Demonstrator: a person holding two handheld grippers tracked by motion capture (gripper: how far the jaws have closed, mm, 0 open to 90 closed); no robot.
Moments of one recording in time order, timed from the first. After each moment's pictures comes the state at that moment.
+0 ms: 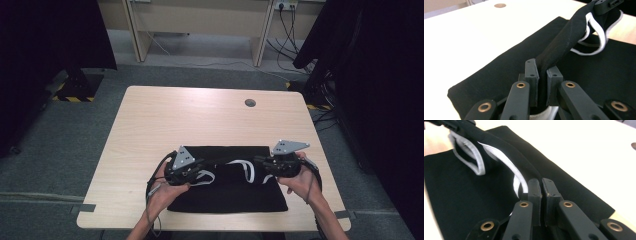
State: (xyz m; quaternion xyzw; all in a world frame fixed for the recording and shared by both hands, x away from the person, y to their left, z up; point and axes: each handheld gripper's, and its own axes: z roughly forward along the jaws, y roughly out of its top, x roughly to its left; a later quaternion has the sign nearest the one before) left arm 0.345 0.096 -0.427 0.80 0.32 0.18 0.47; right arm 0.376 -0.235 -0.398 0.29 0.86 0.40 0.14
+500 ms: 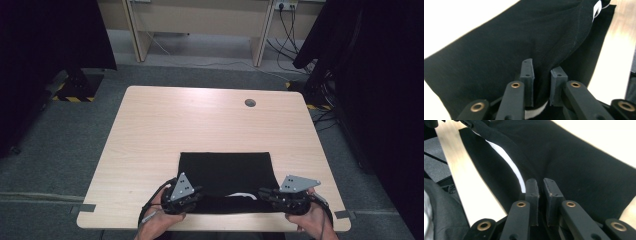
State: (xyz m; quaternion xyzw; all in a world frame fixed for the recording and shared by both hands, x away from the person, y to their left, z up) left arm 0.288 0.100 -0.459 0.84 0.29 0.15 0.44; right arm 0.297 -0.253 -0.433 0.27 0.86 0.41 0.11
